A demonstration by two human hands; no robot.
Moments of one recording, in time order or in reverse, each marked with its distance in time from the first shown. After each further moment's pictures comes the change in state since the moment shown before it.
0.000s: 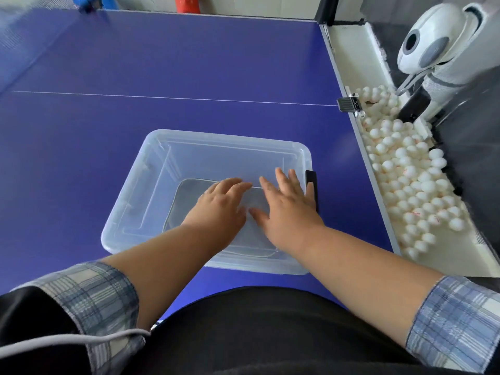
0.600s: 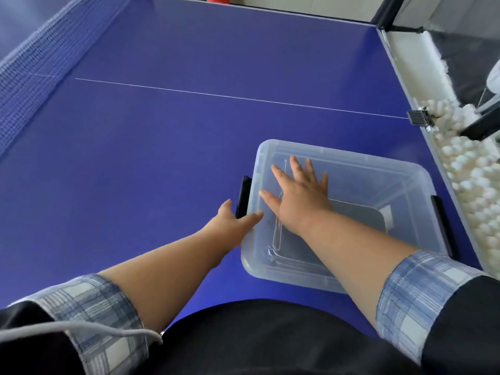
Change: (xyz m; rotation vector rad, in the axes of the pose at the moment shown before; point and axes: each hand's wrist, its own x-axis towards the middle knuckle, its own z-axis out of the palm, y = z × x) left_hand -0.045 -0.215 -0.087 -0.910 -0.320 -0.780; right_hand 0.124 -0.211 0.044 -0.116 -0.039 0.084
